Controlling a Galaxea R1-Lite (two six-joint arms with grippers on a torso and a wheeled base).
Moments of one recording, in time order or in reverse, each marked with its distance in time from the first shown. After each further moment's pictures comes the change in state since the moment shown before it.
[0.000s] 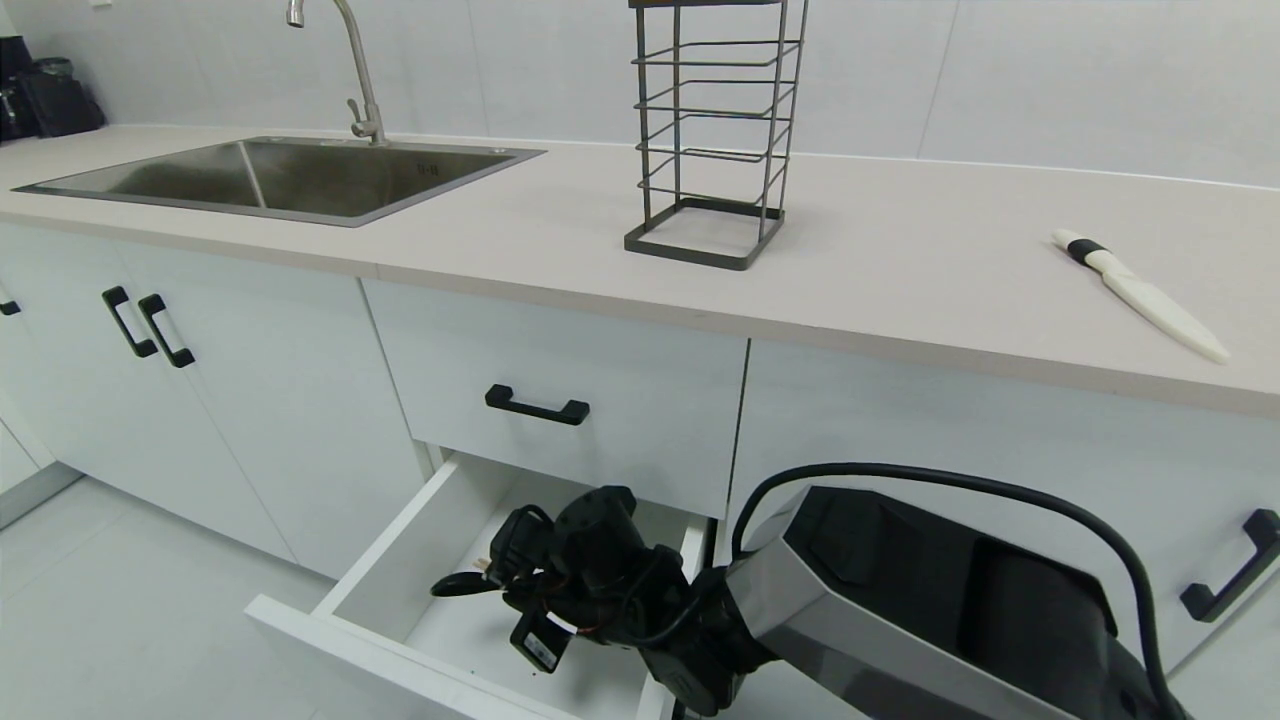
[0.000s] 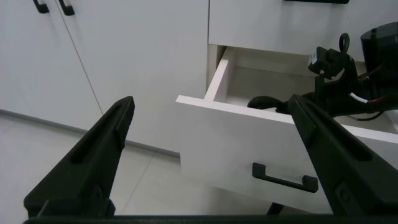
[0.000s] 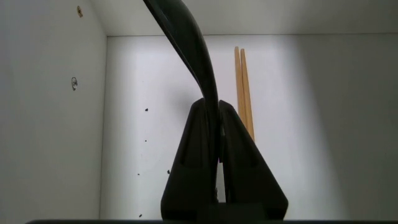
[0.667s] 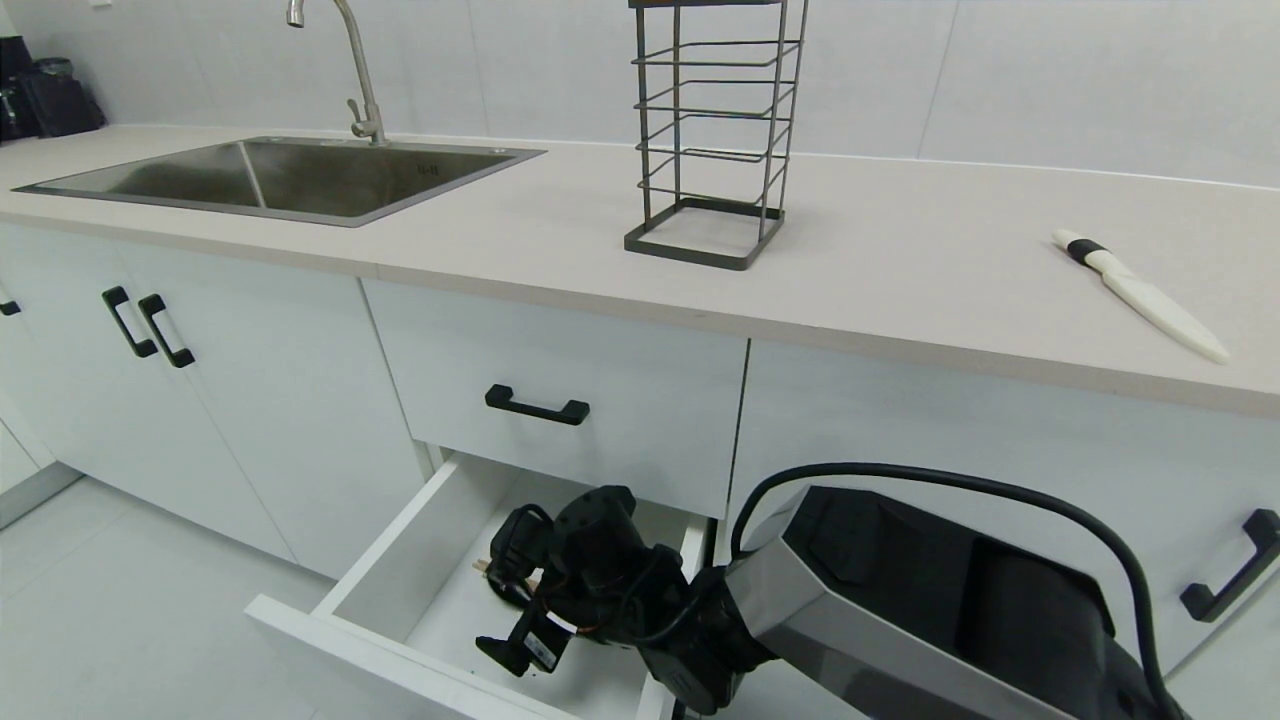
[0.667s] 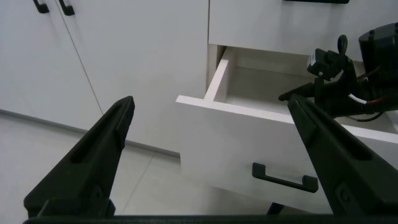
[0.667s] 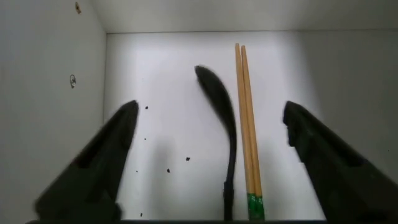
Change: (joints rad) left arm 0.000 0.000 0.000 0.000 0.000 0.000; right arm 0.003 0.003 -0.006 0.004 0.001 0.006
